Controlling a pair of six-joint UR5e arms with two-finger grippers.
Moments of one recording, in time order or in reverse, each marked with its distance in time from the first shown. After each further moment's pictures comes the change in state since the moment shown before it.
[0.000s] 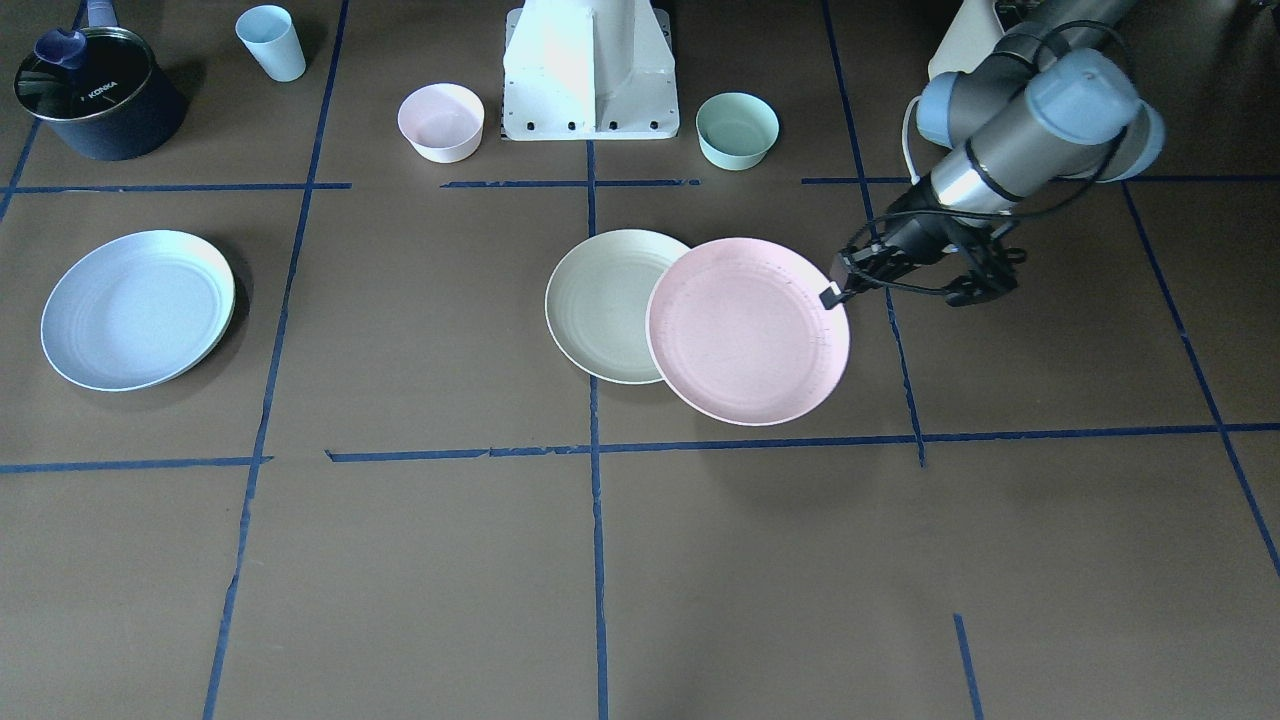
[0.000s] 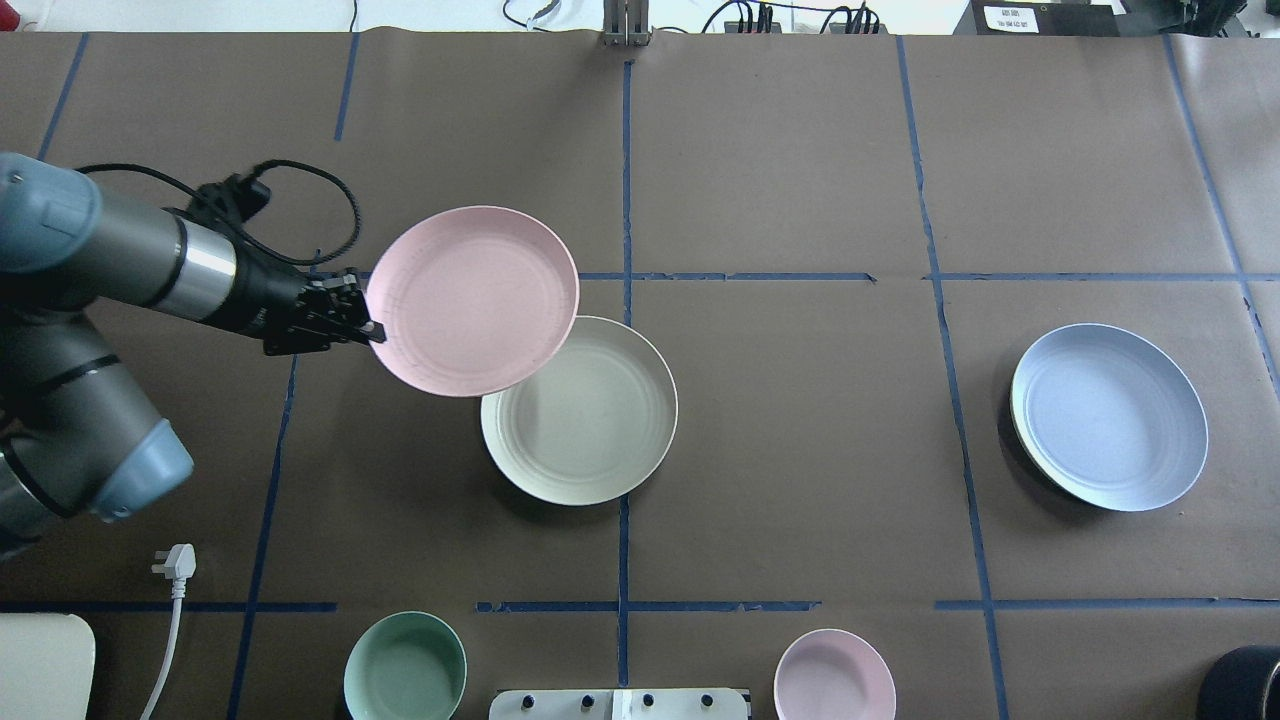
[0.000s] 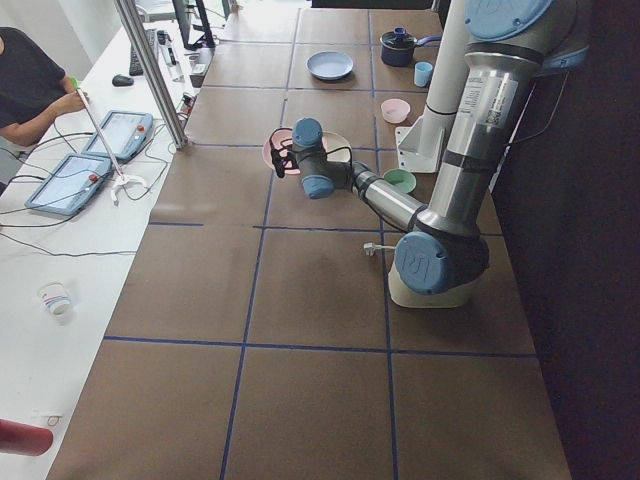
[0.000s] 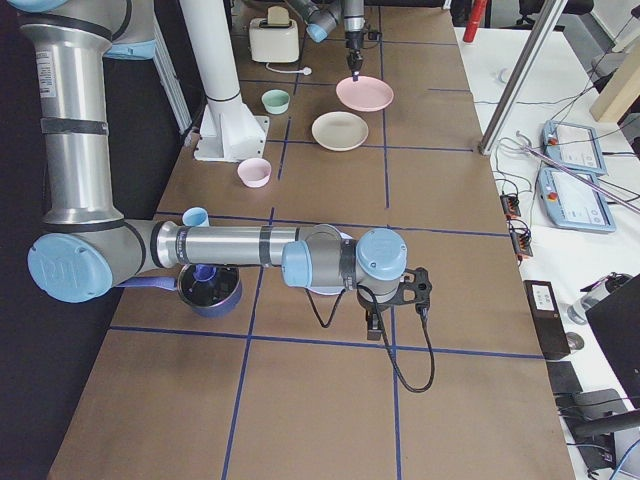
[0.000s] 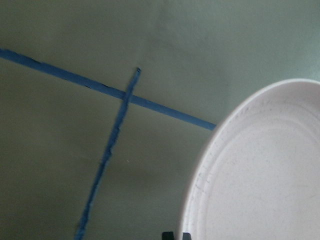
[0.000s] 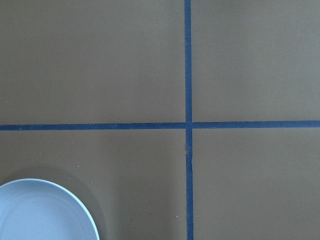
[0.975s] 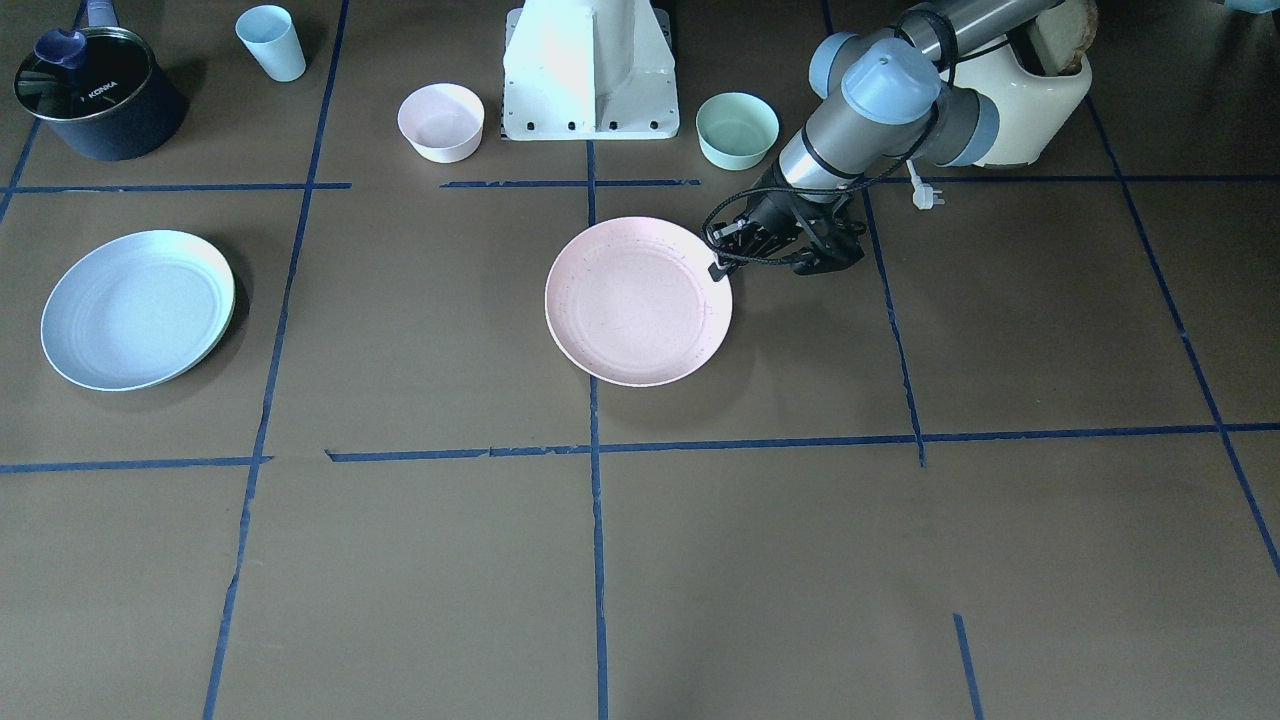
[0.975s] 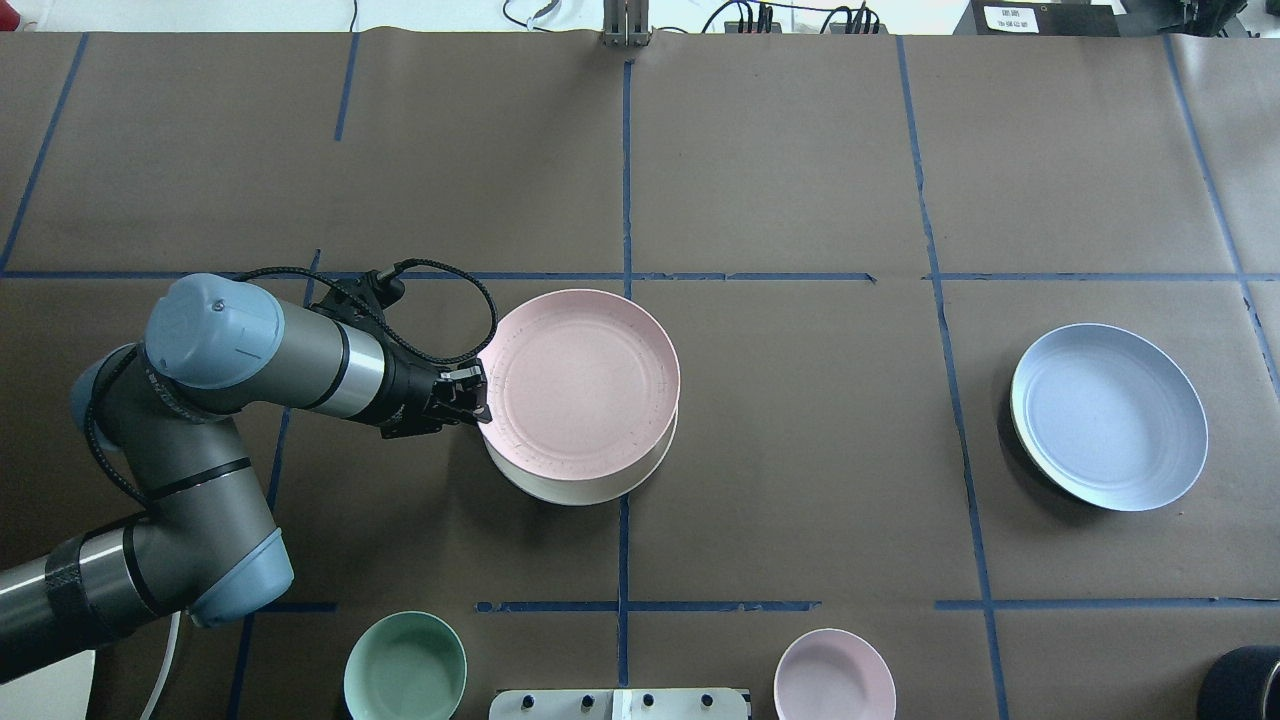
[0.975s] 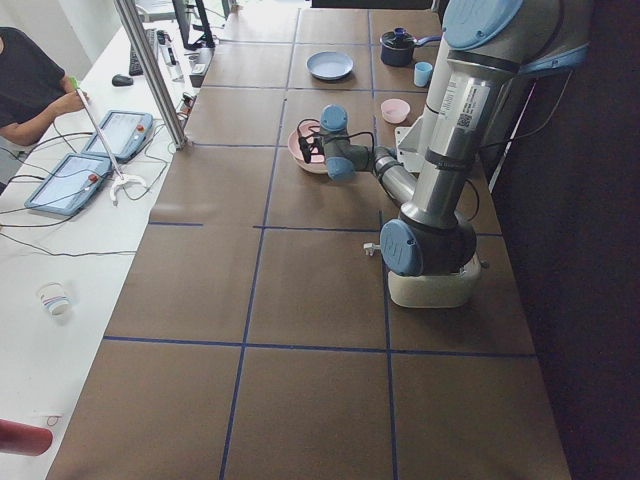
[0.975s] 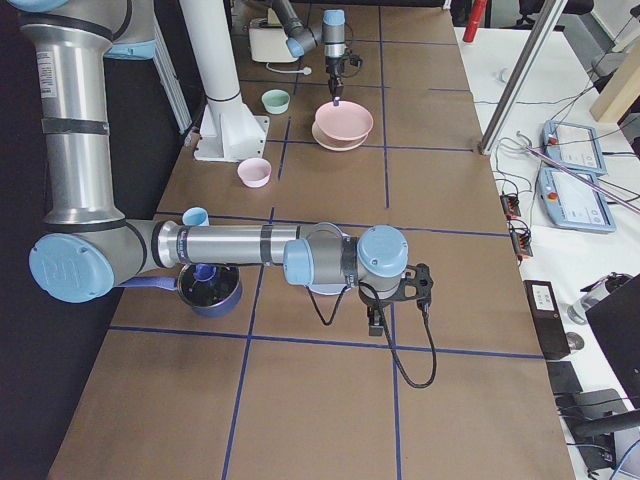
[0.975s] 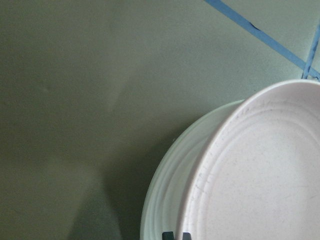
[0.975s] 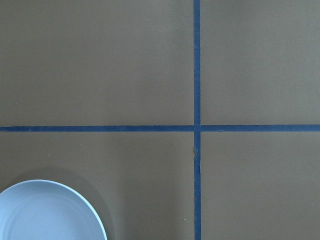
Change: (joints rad) left arm 0.175 -0.059 -0.025 0.081 0.135 -0.042; right arm -0.003 0.003 0.005 0.005 0.014 0.007
